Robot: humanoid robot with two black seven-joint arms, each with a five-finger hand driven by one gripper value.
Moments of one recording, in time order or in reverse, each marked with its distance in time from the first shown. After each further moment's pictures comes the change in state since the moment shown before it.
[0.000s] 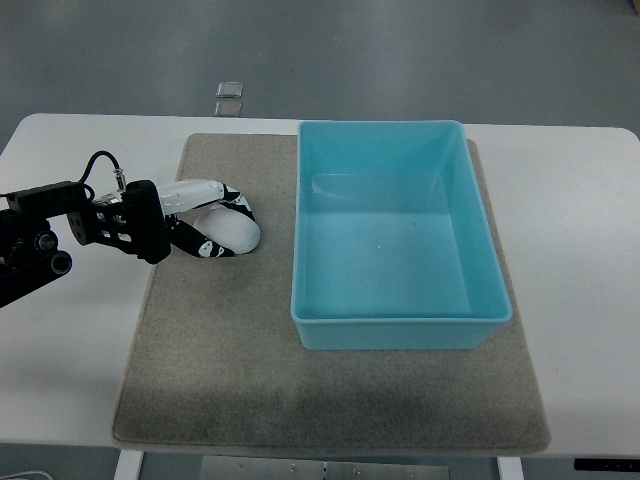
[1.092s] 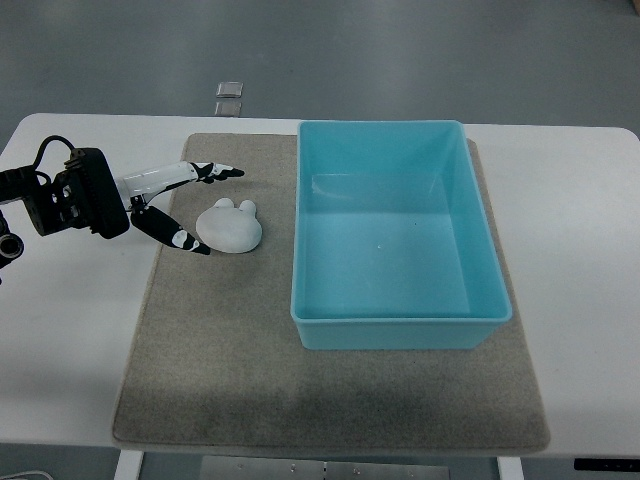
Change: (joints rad) left arm 0.048 0.119 -0.101 -0.120 -0.168 -0.114 -0.010; right arm 0.000 0.000 0.000 0.000 -0.001 0.000 0.000
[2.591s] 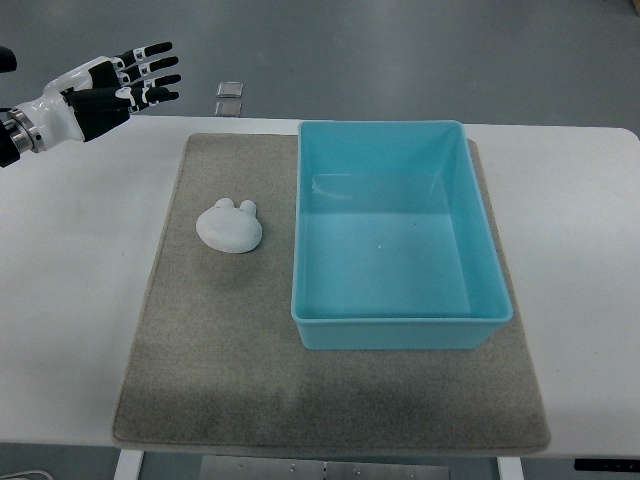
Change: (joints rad) left arm -0.144 -0.110 -0.051 0.487 -1.003 -0.449 0.141; right arm 0.000 0.000 0.000 0.000 0.001 0.000 0.000
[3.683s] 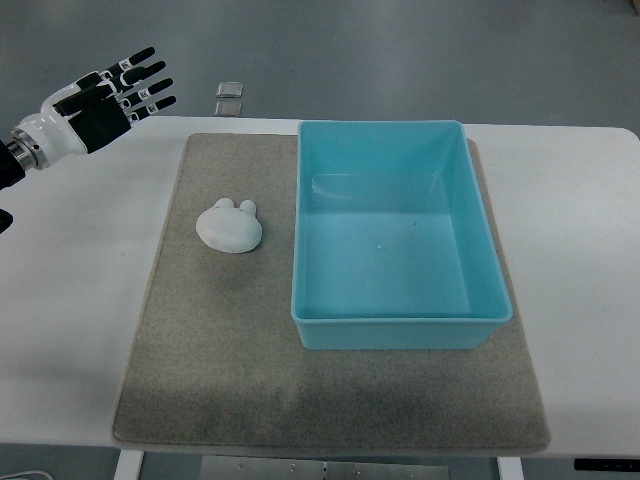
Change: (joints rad) left arm 0.046 -0.014 0.042 0.002 -0.578 0.000 0.181; right arm 0.000 0.000 0.000 0.000 0.000 0.000 0.000
